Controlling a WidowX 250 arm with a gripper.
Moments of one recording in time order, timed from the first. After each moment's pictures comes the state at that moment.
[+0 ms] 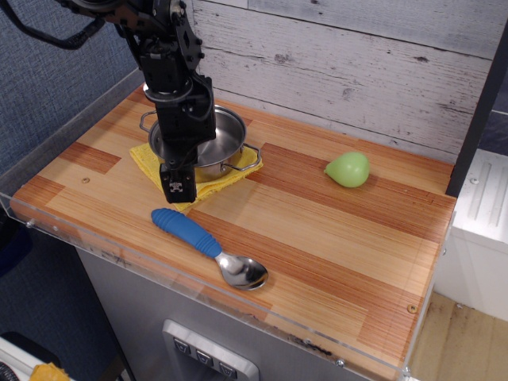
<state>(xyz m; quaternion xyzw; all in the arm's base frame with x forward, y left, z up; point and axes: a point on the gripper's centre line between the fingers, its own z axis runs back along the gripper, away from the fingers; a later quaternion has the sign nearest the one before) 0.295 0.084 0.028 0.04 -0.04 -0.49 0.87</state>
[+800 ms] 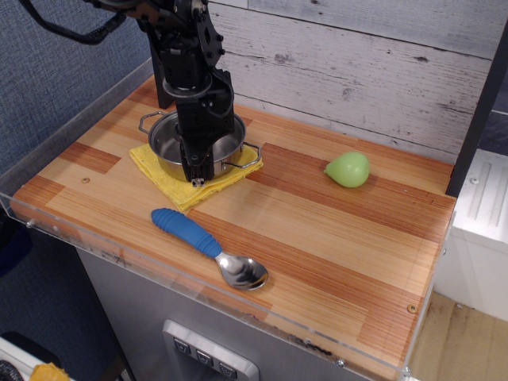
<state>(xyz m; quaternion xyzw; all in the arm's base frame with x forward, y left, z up) 0.301 0.068 0.030 0.04 -0.04 -0.47 0.88</state>
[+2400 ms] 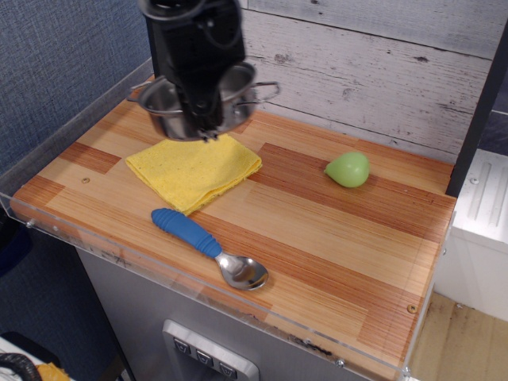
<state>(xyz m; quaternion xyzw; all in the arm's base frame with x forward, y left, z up) 0.264 0.025 0.137 0.10 -0.14 -0.41 0.90</state>
